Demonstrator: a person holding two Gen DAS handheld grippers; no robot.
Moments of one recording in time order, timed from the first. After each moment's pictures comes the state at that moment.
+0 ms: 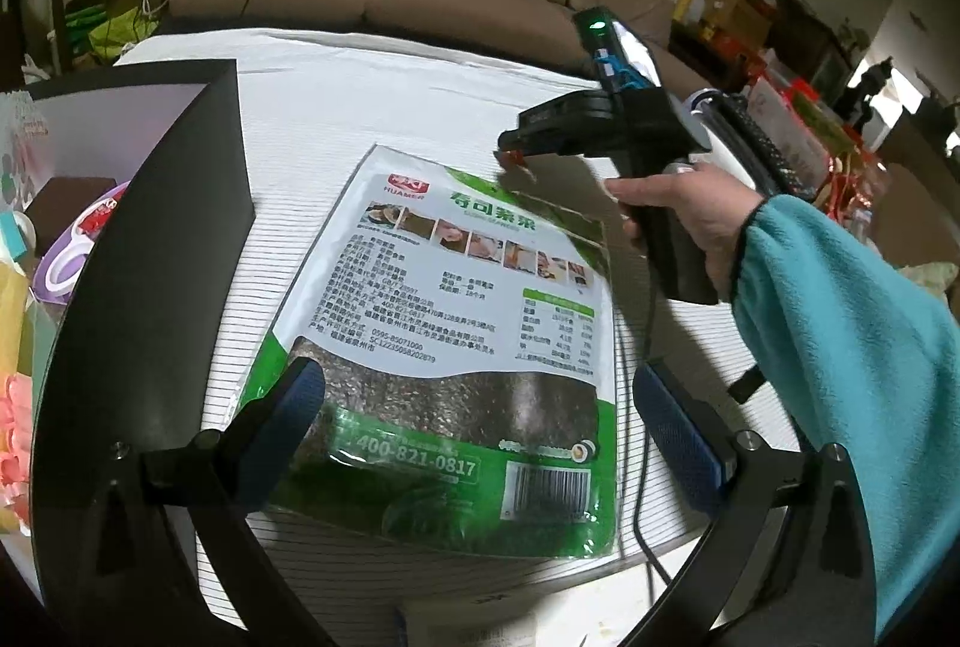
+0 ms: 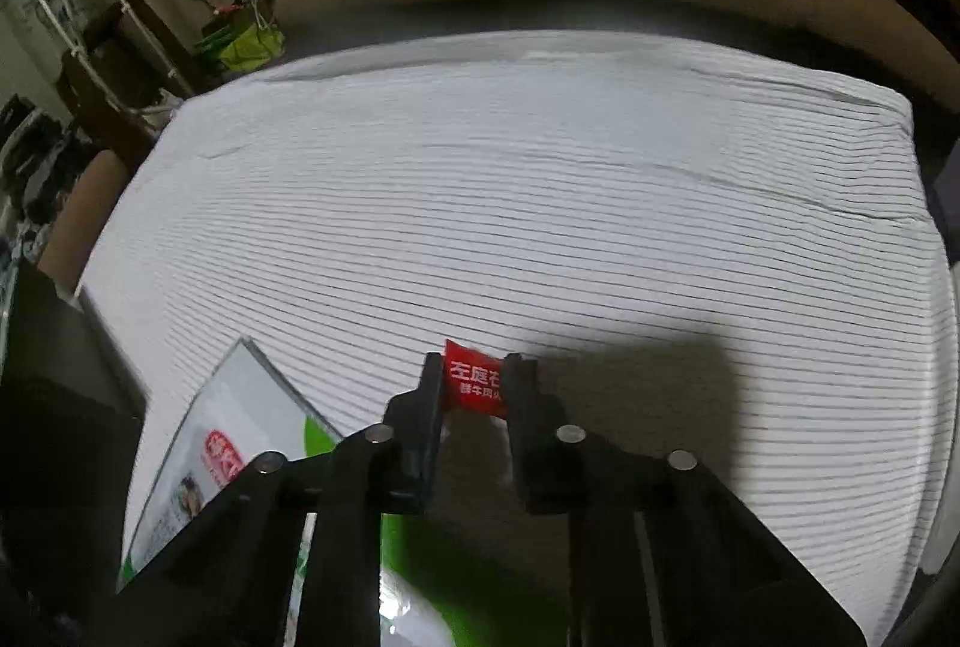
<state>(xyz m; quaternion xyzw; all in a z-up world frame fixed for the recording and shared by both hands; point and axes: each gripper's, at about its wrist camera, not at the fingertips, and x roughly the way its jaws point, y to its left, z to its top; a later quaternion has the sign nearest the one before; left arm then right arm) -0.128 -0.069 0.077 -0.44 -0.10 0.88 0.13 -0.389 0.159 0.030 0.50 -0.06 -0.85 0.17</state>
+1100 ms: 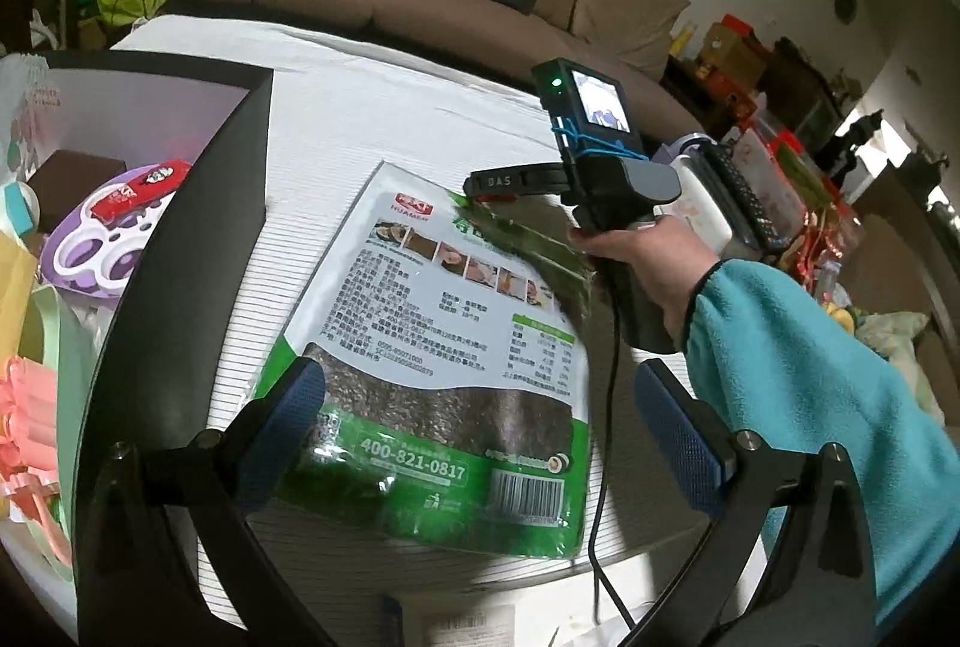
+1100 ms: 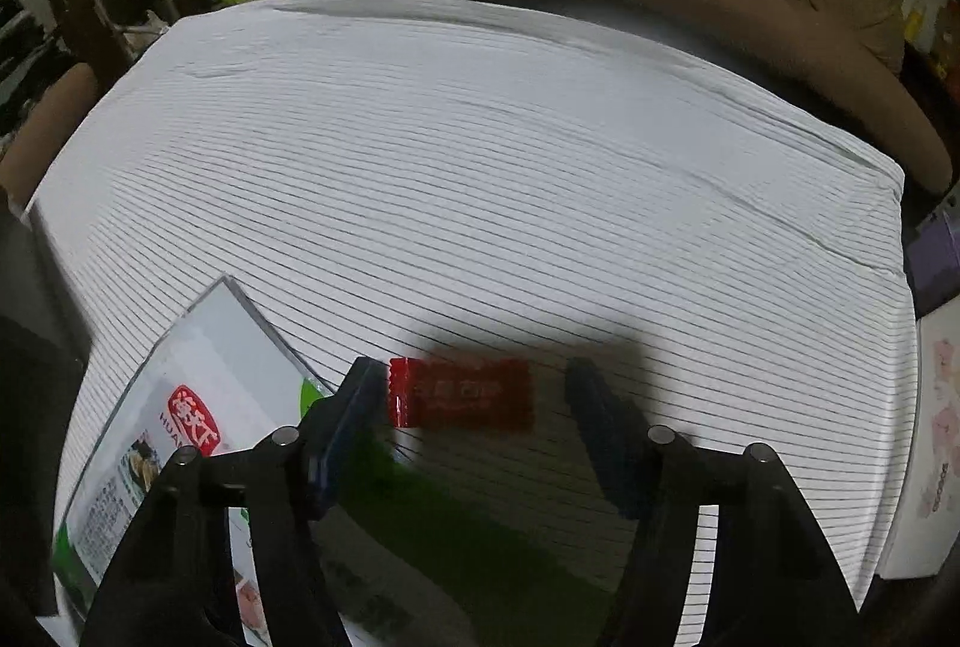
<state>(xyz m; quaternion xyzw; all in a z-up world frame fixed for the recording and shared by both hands) -0.126 -0.093 0.089 -0.43 -0.17 0.87 0.14 -0.389 0.106 0.013 0.51 0.08 -0.84 0.14</state>
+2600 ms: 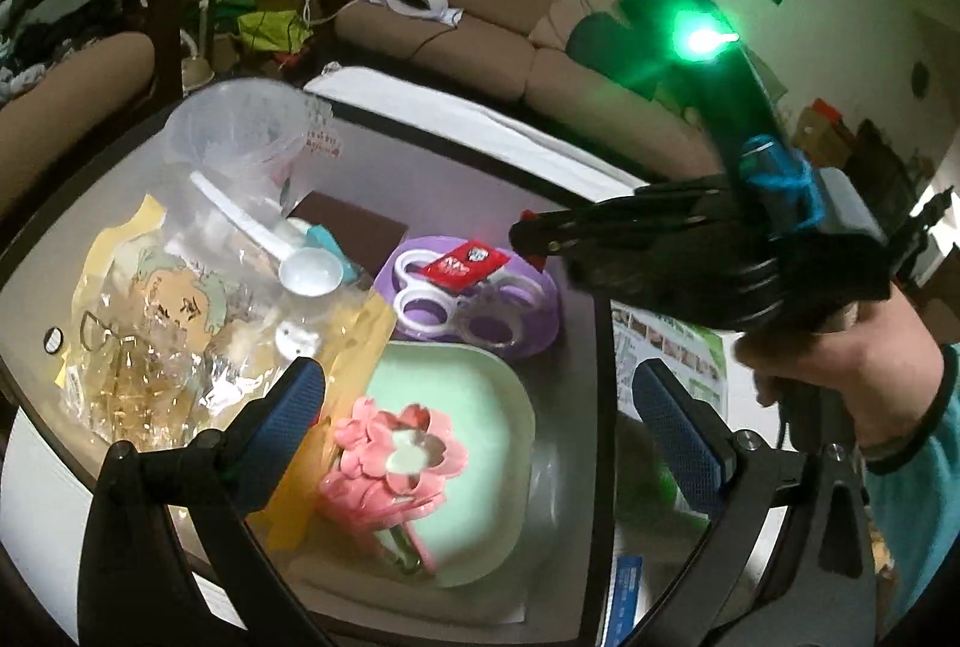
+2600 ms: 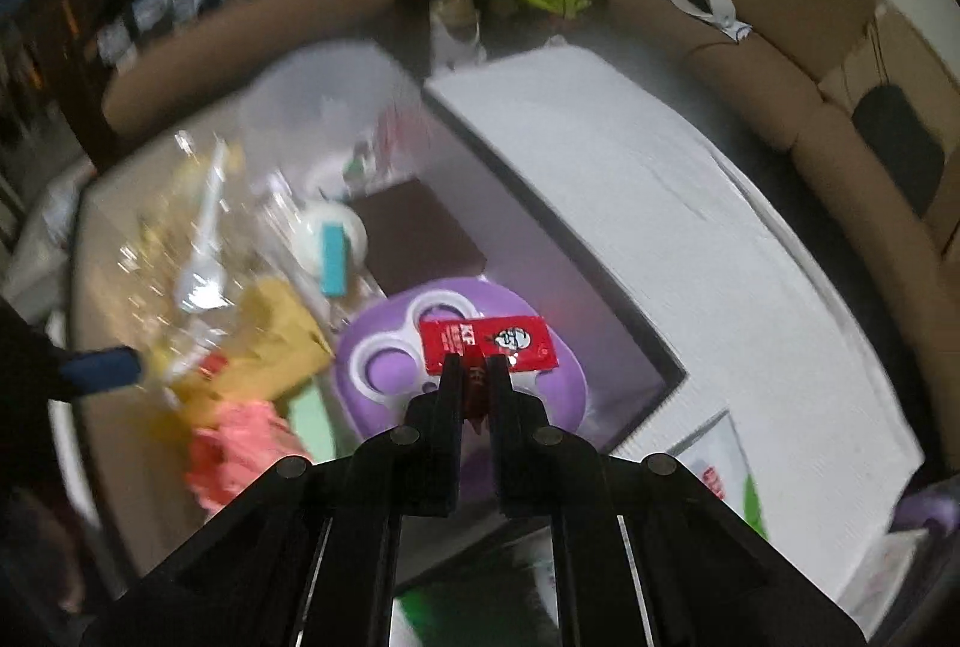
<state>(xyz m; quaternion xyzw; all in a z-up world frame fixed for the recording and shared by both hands) -0.077 -0.262 0.120 -0.39 -0.19 0.90 0.00 -0.240 -0.173 0.100 0.45 0.27 -0.79 0.33</state>
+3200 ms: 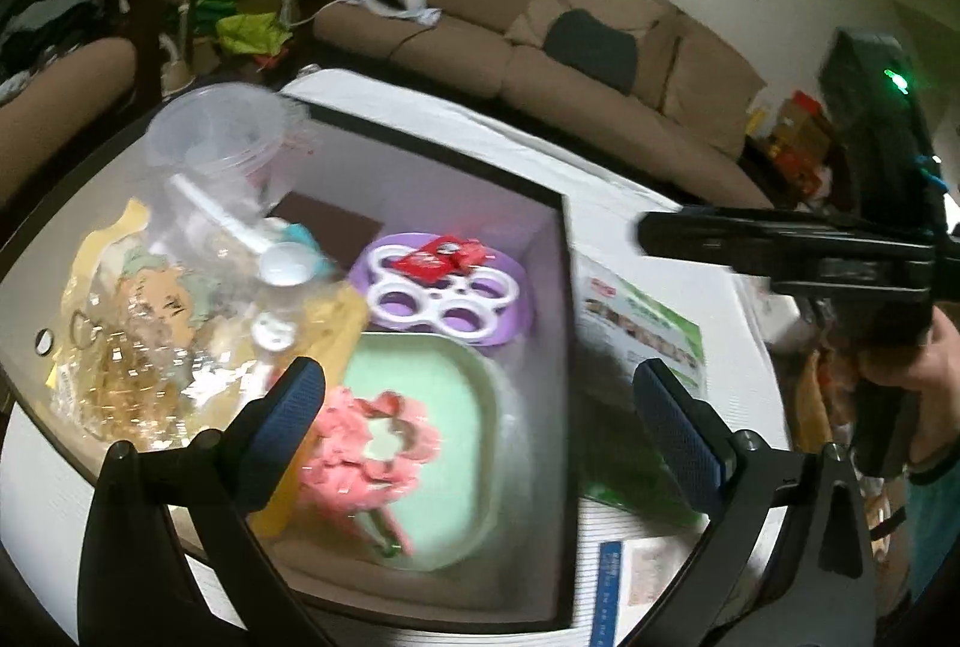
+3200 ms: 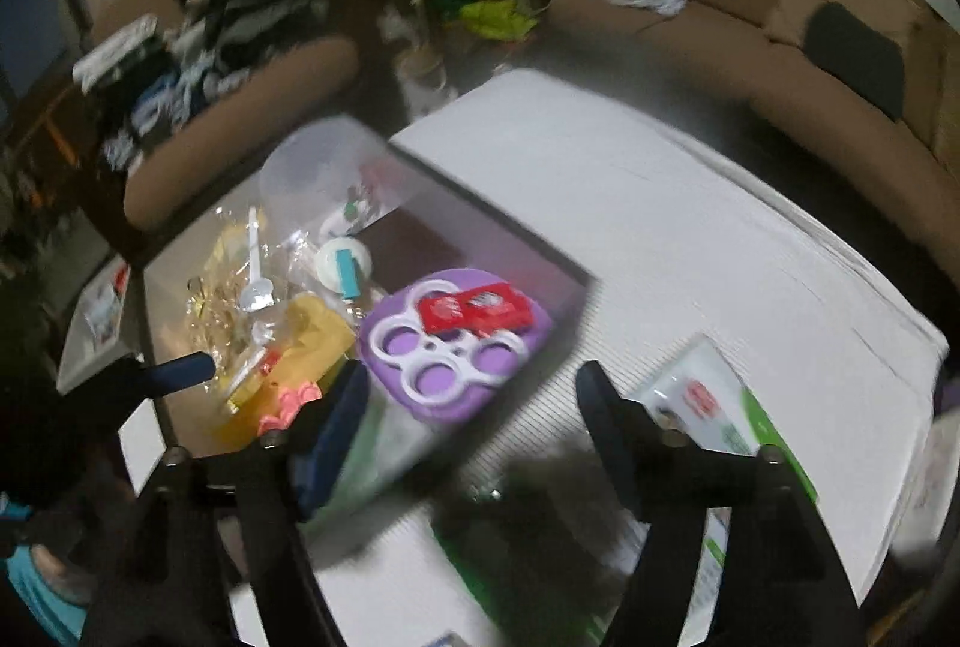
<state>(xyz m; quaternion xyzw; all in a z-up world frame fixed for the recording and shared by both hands) -0.066 -0.244 0.134 -0.38 -0.18 0.91 0.04 -0.209 -0.052 0.166 0.44 0.10 -0.83 0.32</state>
